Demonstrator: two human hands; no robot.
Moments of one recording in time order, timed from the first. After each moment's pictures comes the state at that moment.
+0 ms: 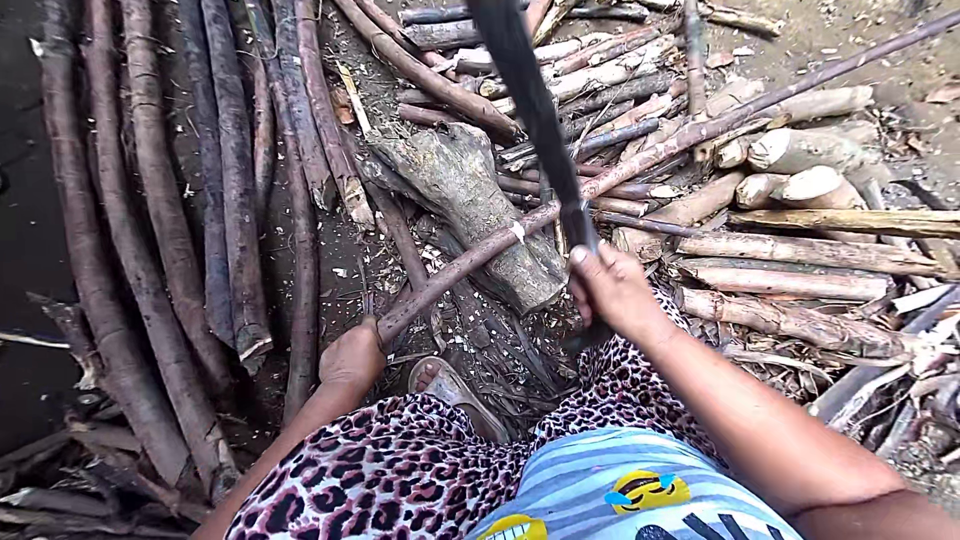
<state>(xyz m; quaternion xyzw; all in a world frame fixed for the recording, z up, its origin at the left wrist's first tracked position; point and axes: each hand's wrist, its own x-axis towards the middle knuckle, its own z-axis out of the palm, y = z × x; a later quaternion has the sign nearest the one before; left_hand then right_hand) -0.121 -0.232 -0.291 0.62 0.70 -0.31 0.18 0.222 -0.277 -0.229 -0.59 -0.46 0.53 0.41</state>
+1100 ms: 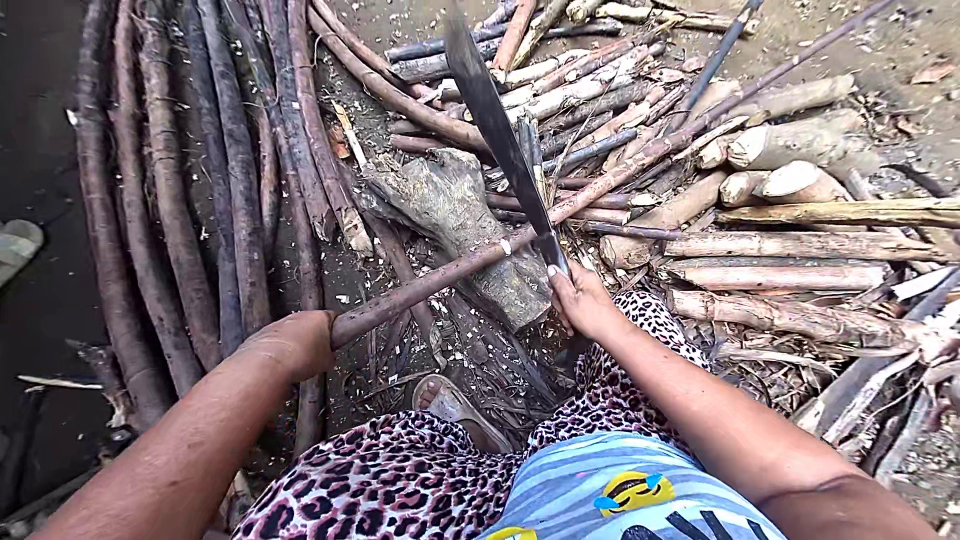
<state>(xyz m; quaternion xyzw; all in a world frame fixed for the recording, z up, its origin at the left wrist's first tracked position) -0.113 -0.159 -0.195 0.64 0.61 -0.44 0.17 0.227 -0.263 -0.266 -0.66 -0.39 0.57 0.30</state>
